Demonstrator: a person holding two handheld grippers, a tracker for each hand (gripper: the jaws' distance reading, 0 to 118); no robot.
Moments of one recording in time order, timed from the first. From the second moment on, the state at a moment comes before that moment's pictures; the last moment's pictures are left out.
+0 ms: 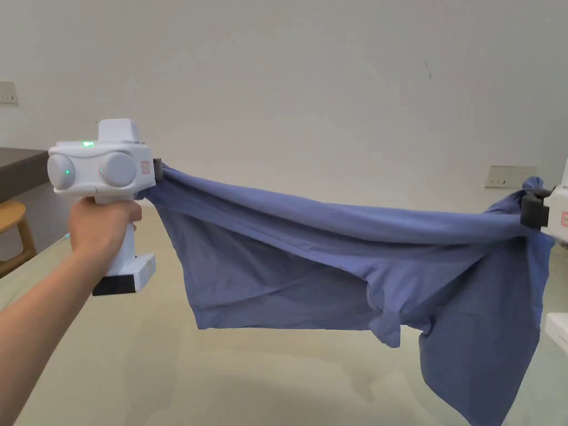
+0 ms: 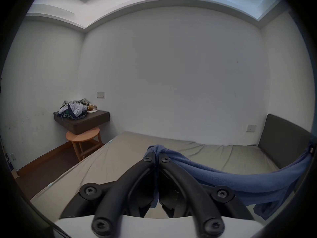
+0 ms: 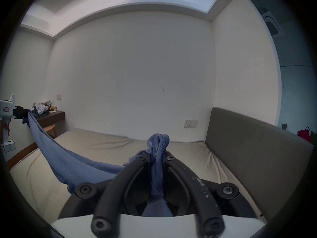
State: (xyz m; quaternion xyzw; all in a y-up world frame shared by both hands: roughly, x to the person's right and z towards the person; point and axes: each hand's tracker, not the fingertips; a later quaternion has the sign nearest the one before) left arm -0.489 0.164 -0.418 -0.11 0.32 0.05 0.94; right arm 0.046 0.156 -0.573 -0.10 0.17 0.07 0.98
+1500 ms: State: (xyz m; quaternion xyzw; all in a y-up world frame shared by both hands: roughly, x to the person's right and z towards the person) left arm -0.392 -0.200 -0.026 -0.48 0.30 0.16 0.81; right arm 0.162 -0.210 -0.244 -0.49 0.12 0.02 0.86
